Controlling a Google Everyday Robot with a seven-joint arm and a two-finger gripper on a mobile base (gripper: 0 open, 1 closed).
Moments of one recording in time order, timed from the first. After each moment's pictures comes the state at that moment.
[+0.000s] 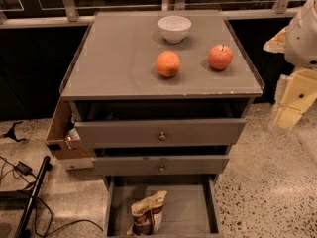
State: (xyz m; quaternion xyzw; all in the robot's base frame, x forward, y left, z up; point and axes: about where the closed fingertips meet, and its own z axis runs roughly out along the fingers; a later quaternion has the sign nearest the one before) arm 0.438 -0.217 0.976 -0.60 0.78 -0.03 0.16
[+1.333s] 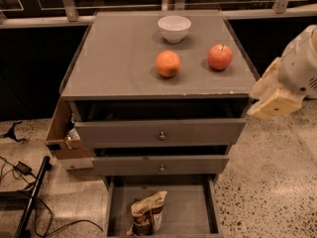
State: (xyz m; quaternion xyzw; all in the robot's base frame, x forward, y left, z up) arm 0.436 -0.207 0.946 -0.58 0.78 -0.02 0.21
